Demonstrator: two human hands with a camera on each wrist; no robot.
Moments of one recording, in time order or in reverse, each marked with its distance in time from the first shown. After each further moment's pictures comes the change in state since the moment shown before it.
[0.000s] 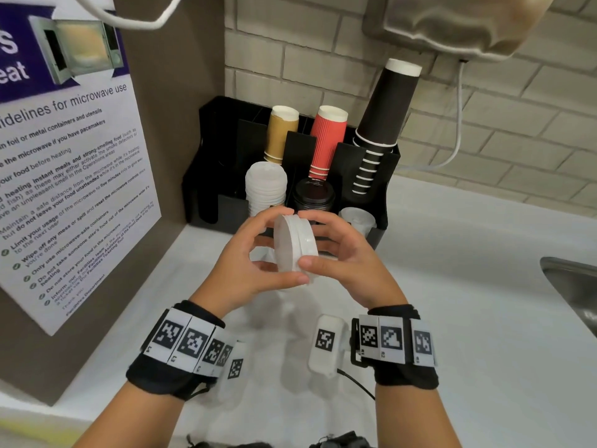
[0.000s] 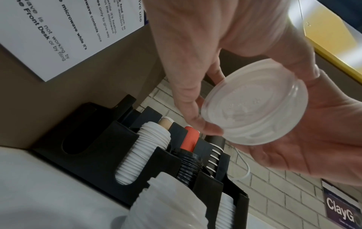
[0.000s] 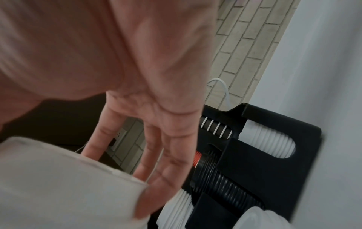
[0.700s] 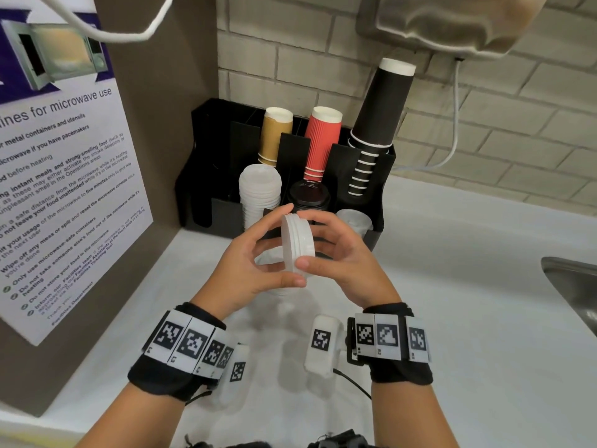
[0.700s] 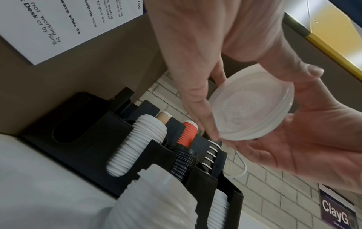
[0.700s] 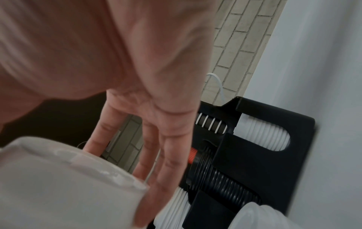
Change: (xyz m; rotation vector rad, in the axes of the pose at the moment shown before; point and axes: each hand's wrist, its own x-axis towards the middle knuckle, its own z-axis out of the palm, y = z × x) left_hand 0.011 -0.003 0.009 -0.132 -0.055 -0.046; right_hand 0.006 0.009 -0.010 0.058 0.005 -0.009
